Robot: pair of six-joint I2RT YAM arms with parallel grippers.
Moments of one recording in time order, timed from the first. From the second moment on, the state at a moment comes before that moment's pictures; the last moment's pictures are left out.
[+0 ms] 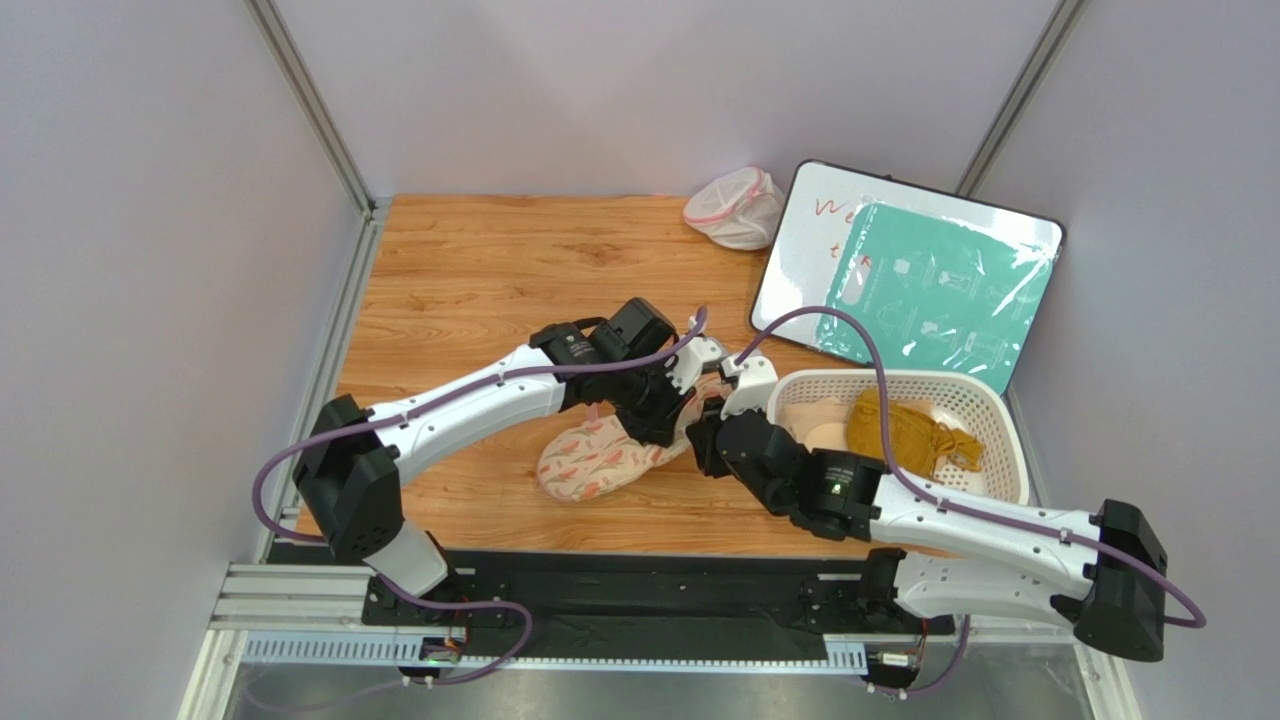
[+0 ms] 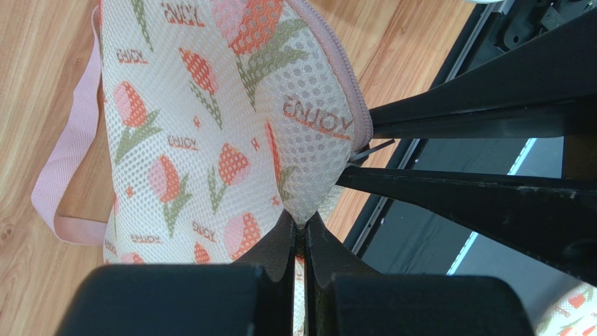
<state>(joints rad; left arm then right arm) -0.89 1.58 1.29 -0.71 0.33 0.03 1.15 1.01 0.70 -0.26 0.57 0.64</state>
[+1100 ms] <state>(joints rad) -0.90 1.60 1.32 -0.76 0.30 0.09 1.08 0.86 0.63 -0.30 0.51 0.56</state>
